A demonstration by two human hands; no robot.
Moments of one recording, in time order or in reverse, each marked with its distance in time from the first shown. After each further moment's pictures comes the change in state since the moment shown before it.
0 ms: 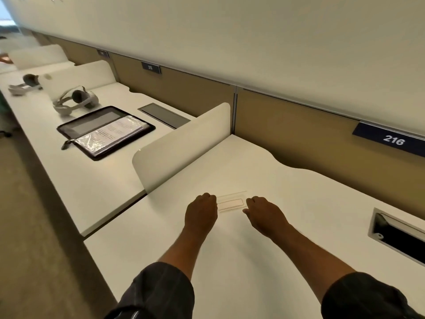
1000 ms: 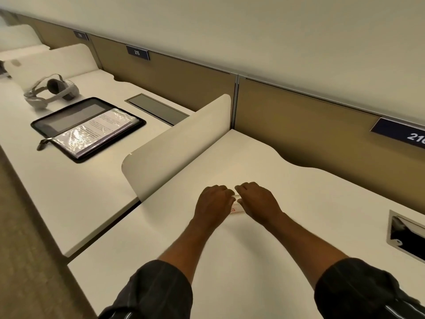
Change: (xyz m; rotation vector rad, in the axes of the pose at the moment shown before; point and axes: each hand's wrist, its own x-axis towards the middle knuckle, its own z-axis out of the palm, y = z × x) left_hand 0.075 -0.012 0.020 -0.133 0.178 0.303; right_hand 0.090 -0.011 0.009 0.009 0.085 -0.069
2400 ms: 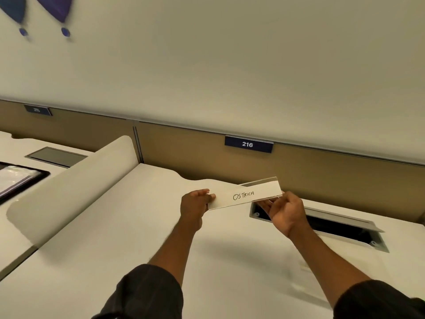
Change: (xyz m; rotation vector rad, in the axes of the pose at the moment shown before) left_hand 0.015 0.305 -0.036 -1.515 -0.177 -0.754; right_hand -0.323 0.203 -0.147 2.177 0.792 0.693
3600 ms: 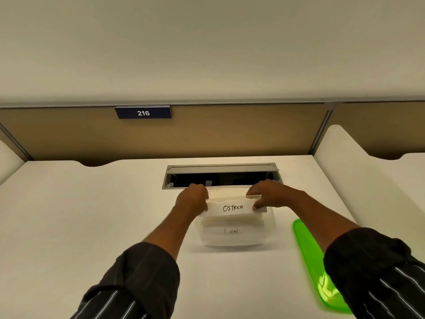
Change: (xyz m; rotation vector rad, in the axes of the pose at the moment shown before) left_hand -0.082 -0.138 0.238 1.627 -0.594 0.416; right_hand -0.071 -0.162 -0.247 -2.008 -0.253 0.144
